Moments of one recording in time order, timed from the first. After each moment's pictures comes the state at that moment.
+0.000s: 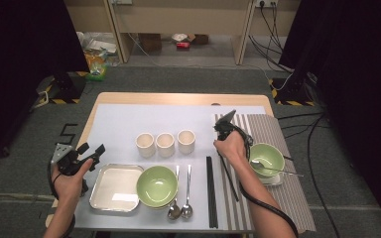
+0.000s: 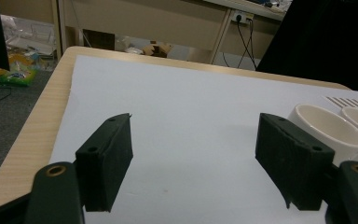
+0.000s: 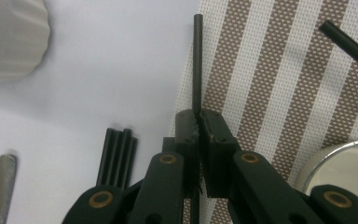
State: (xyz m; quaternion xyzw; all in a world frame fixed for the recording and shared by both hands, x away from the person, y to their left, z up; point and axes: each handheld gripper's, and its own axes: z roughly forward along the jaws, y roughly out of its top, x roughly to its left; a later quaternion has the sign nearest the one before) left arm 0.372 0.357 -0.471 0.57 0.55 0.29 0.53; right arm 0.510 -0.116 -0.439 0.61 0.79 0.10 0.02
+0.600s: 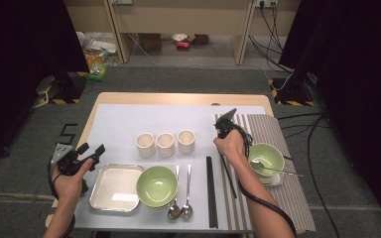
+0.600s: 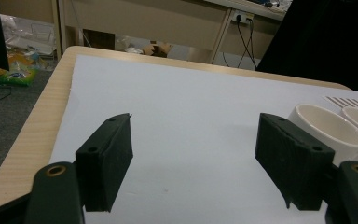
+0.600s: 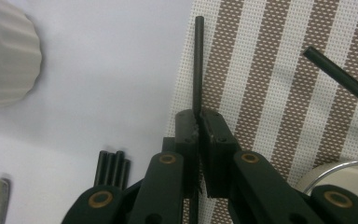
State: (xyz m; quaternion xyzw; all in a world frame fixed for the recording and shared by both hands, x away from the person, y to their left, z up) left arm 0.372 0.357 -0.471 0.57 0.55 0.29 0.53; right arm 0.518 -0.118 -0.441 0.62 0.78 0.10 0.03
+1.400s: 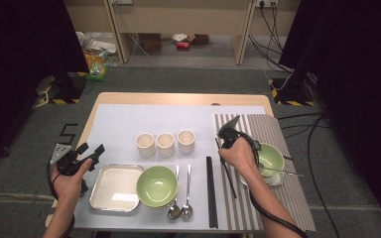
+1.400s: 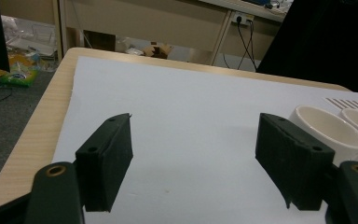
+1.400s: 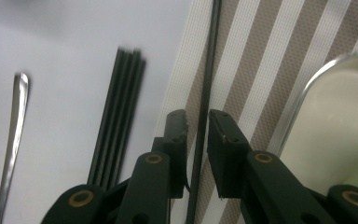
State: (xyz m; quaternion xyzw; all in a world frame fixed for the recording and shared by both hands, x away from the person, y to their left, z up) left arm 0.371 0.357 -0.470 0.57 0.55 0.29 0.53; right arm 0.473 -0.128 -0.424 0.59 0.81 0.07 0.00
